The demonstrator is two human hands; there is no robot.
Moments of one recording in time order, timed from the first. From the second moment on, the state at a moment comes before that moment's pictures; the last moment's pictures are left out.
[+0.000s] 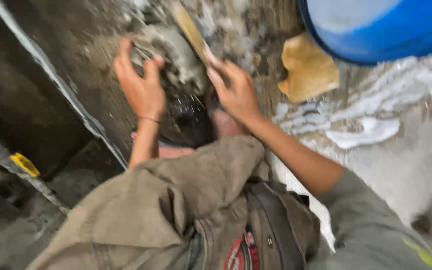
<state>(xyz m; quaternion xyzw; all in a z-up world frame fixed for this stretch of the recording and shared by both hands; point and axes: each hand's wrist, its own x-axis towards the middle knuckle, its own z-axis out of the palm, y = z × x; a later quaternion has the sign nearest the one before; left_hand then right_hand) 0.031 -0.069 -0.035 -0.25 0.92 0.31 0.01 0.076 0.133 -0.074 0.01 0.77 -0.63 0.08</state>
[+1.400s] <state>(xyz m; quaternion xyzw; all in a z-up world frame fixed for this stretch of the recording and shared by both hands) 0.024 -0.032 -0.008 -0.11 0.98 0.15 0.07 0.068 0.132 -0.028 0.12 0.68 -0.71 0.14</state>
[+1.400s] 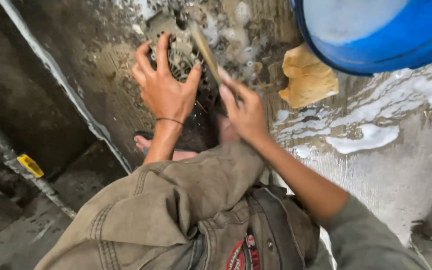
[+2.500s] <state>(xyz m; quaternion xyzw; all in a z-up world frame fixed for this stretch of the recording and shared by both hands) 0.010 -0.026 0.004 -0.04 0.99 0.15 0.08 0.057 0.134 -0.025 0.15 0.68 -0.70 0.14</state>
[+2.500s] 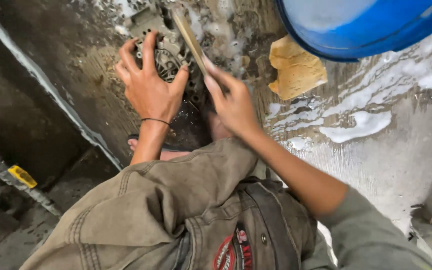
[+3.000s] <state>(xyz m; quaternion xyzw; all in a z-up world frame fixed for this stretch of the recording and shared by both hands) -0.003 -0.041 0.007 0.12 0.98 0.12 0.08 0.067 0.124 -0.037 0.19 0.64 -0.74 0.12</state>
